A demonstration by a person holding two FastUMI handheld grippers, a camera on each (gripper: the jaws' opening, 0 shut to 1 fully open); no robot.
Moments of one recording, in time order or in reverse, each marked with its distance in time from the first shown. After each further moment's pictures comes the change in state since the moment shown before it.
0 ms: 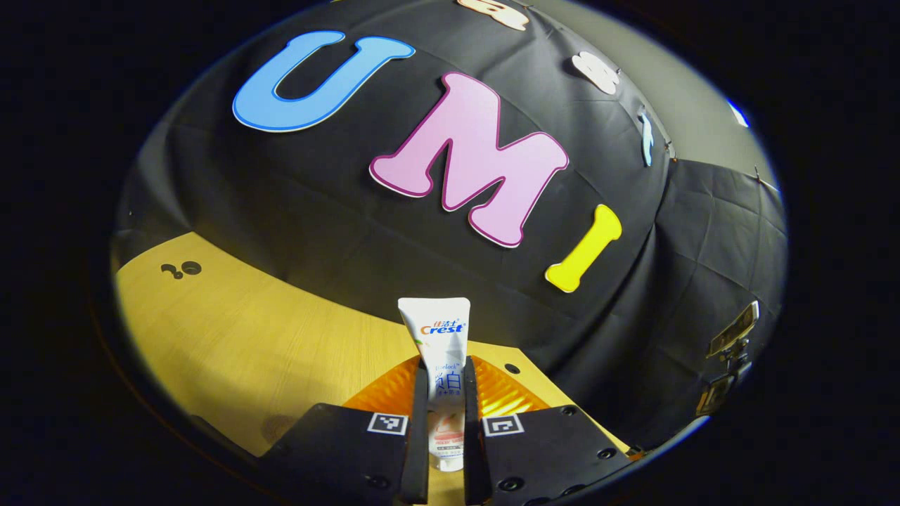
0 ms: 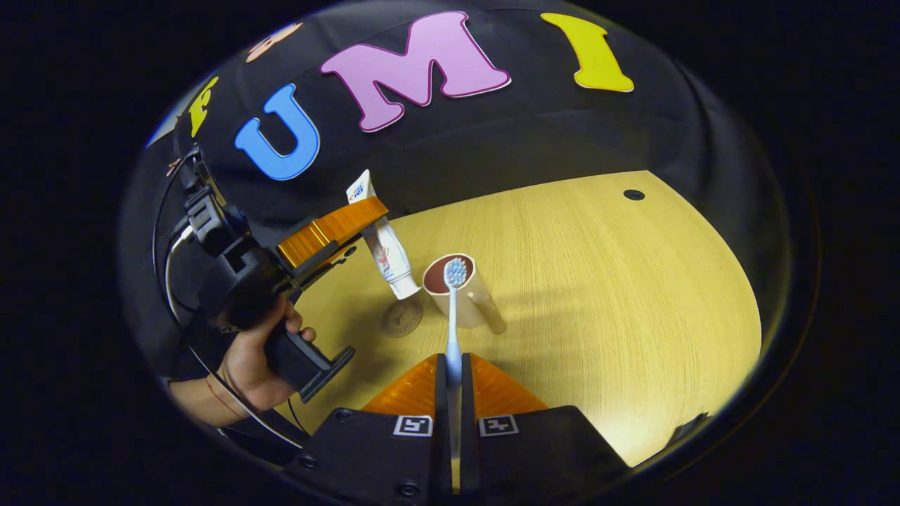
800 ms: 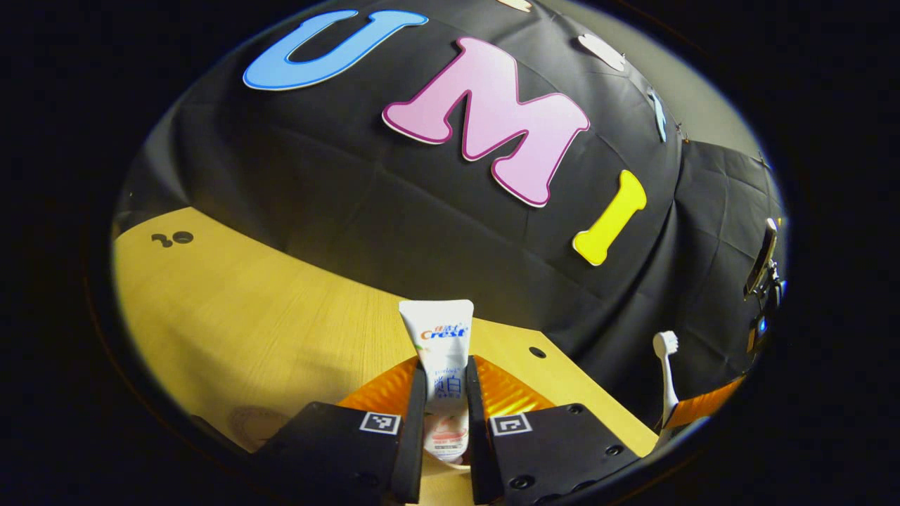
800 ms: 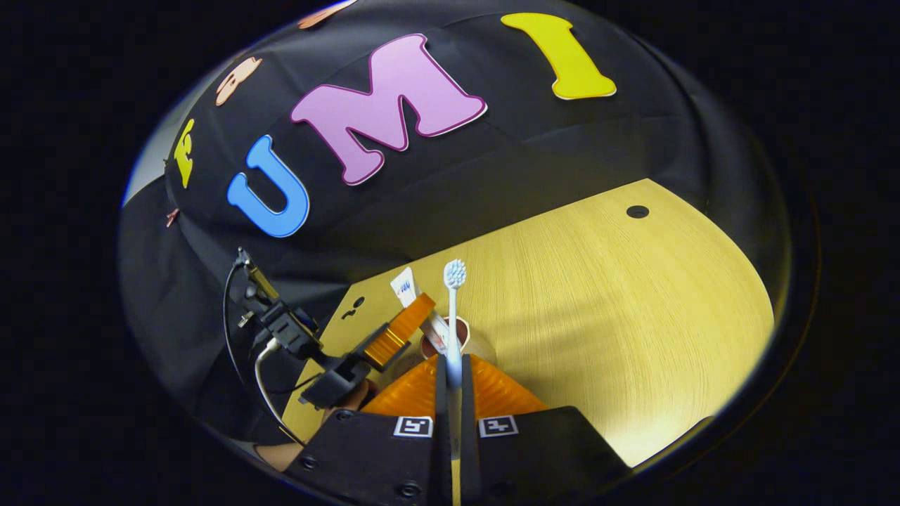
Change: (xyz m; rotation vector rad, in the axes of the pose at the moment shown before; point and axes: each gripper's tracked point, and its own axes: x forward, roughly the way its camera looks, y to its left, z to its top) left arm 0.051 0.021 -0.077 -0.010 0.069 0.035; right arm 0.026 -0.018 0.073 0.134 -0.129 0.082
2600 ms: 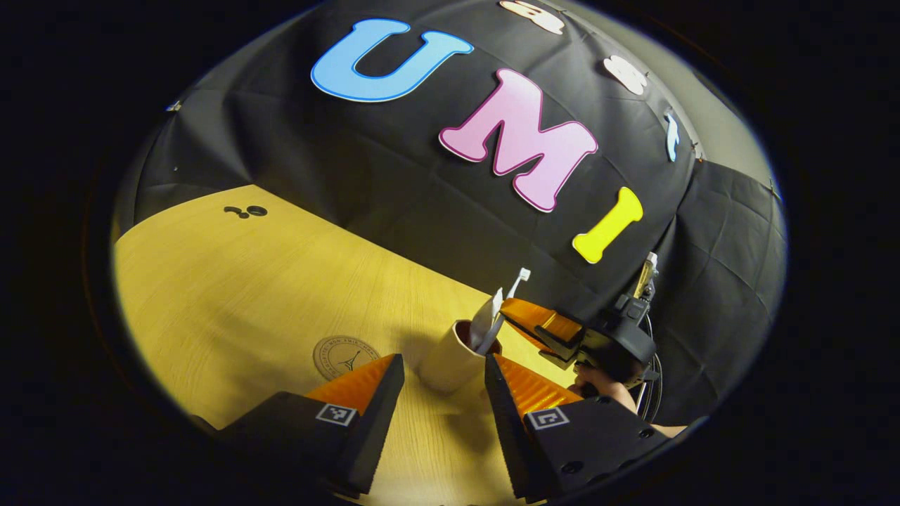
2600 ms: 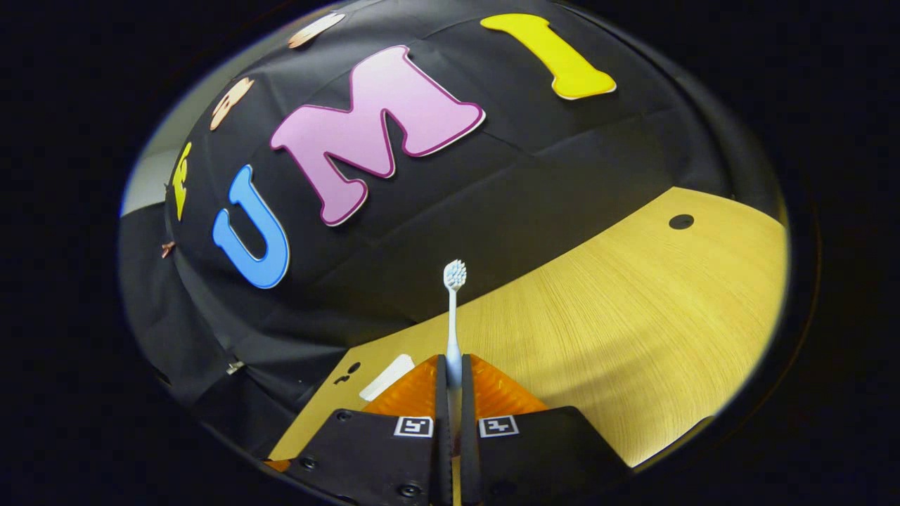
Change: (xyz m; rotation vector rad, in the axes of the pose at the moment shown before) left arm -0.165 0.021 -0.017 -0.086 0.050 0.073; right arm 0.146 0.000 0.018 0.022 -0.304 0.045
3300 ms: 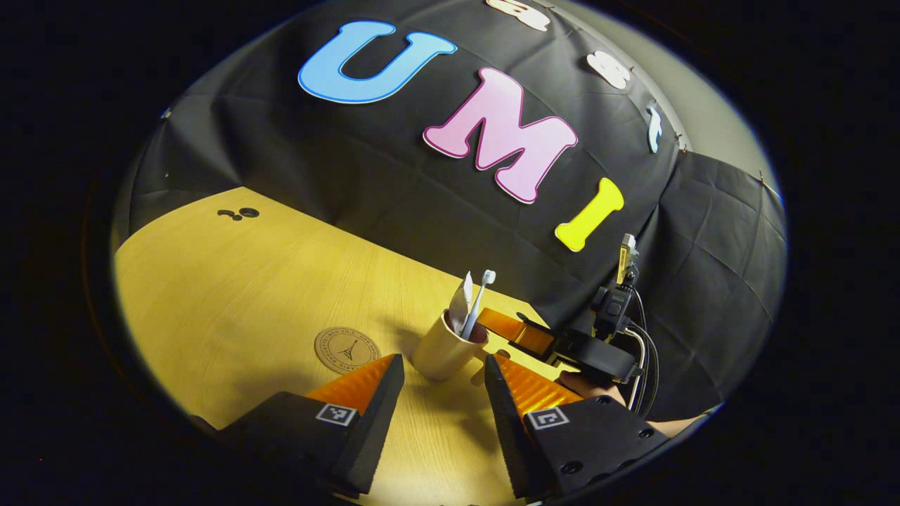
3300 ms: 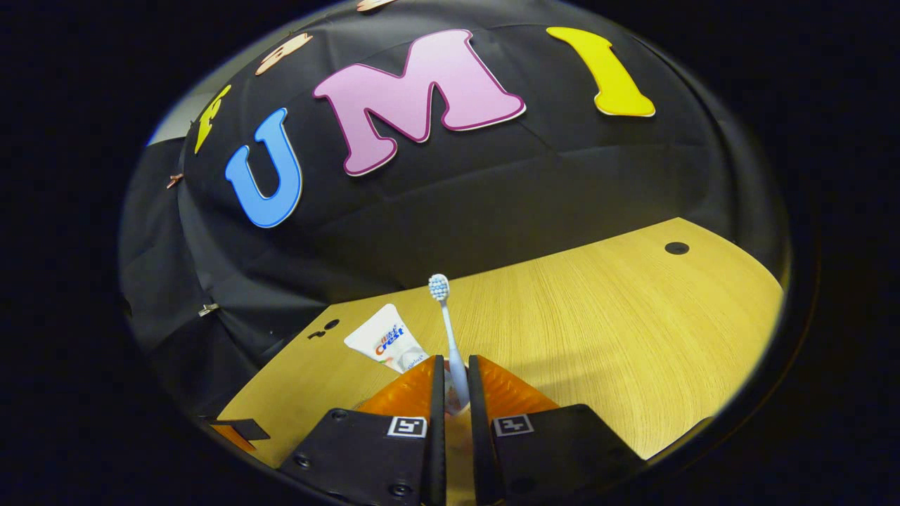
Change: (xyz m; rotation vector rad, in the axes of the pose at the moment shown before) left arm -0.026 -0.006 0.000 0.031 0.033 -0.042; right arm -0.028 -0.001 -0.030 -0.192 0.097 -0.030
